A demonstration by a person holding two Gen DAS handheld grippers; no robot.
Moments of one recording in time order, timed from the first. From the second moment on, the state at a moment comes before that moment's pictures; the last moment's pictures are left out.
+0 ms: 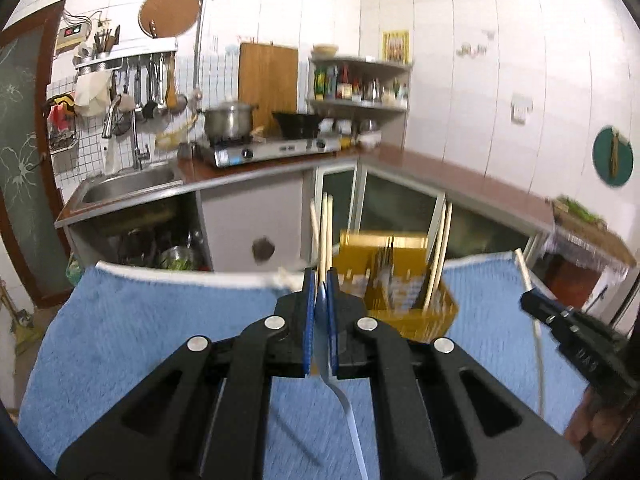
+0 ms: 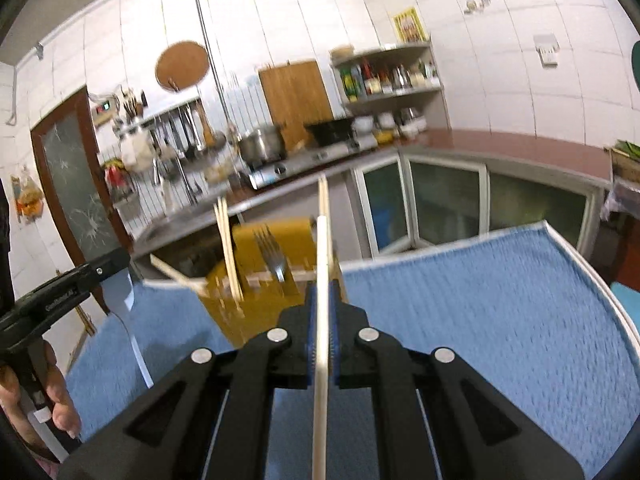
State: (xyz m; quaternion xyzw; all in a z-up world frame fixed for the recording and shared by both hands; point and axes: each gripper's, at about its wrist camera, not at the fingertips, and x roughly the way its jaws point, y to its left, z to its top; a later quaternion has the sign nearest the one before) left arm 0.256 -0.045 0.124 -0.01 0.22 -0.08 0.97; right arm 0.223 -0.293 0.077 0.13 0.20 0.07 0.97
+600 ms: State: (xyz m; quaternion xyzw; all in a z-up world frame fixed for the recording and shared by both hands) left arm 0.320 -0.062 0.179 -0.01 0.05 -0.03 1.00; right arm 0.282 -0.277 0.127 0.17 0.00 0.10 0.98
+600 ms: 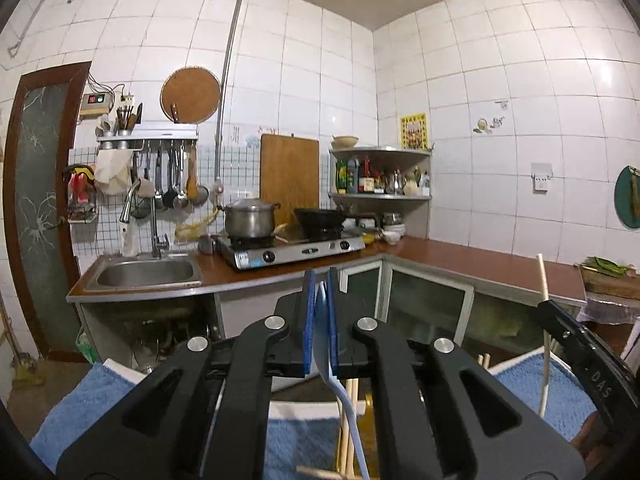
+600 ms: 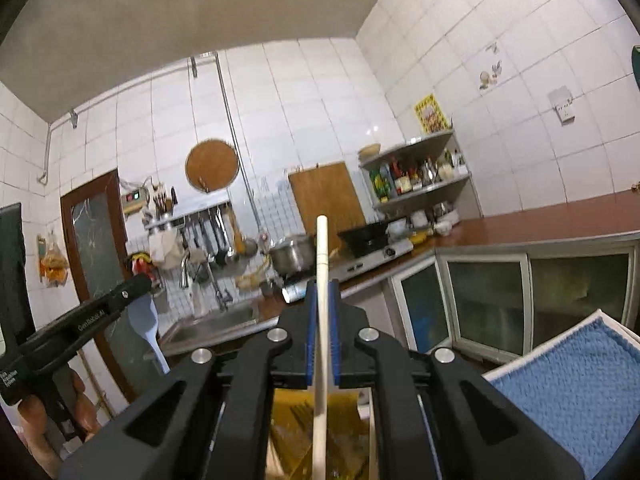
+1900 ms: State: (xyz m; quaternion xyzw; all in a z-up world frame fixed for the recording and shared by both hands) left arm 0.351 -0.074 0.067 0.04 0.13 -0.07 0.99; right arm 0.279 -0.229 0.046 0.05 -0.01 0.00 1.00
